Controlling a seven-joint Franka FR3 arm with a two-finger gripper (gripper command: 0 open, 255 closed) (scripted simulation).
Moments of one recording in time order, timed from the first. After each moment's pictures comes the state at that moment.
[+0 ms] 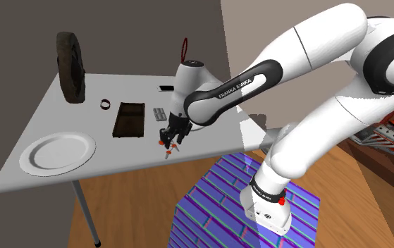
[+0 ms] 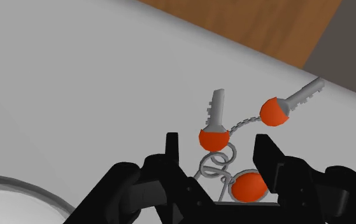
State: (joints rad) arm 0.06 -0.34 0.33 -2.71 0.17 2.46 0.46
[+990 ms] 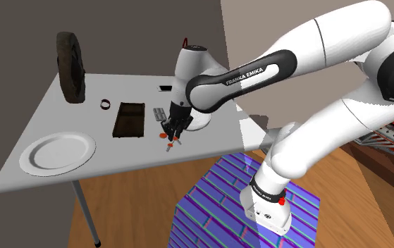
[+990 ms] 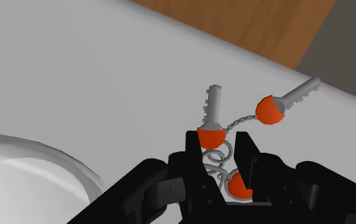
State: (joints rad) arm 0.07 -0.43 0.31 -2.65 0.17 2.31 0.46
